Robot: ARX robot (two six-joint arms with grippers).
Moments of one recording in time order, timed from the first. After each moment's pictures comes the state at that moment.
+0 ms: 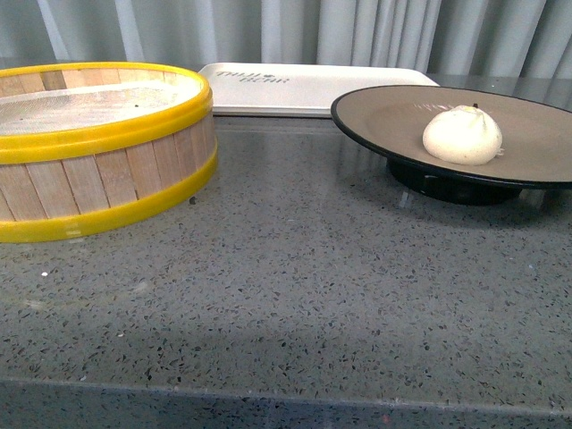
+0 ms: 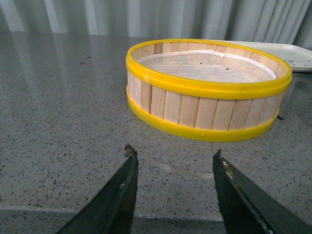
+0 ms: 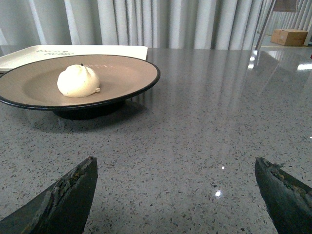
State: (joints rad) left arm 0.00 0.00 0.03 0.00 0.00 0.00; right arm 0.00 0.00 0.01 0.00 0.00 0.00
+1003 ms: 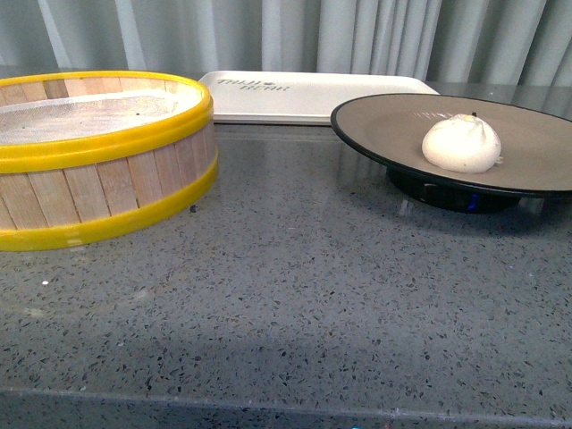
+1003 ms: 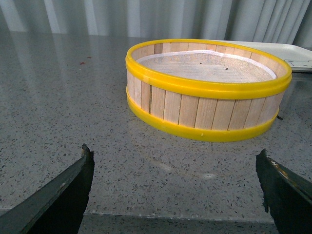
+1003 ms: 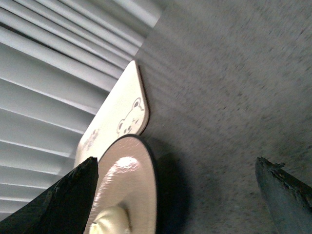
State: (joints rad) left arm 0.00 0.00 0.03 0.00 0.00 0.00; right arm -0.29 1.26 0.63 0.40 -0.39 0.91
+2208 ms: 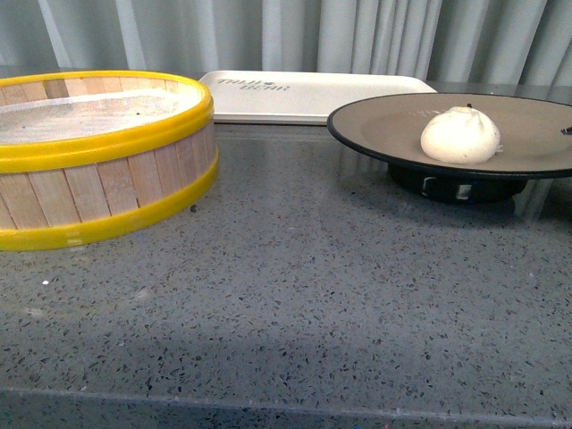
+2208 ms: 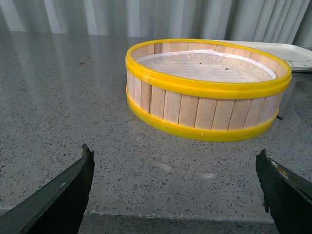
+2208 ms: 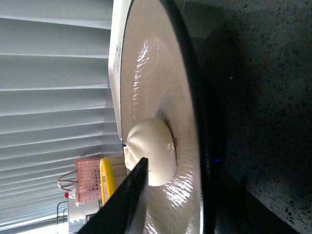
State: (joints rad) left arm 0.00 0.00 0.03 0.00 0.00 0.00; right arm -0.09 1.40 0.67 0.37 -0.57 1.24
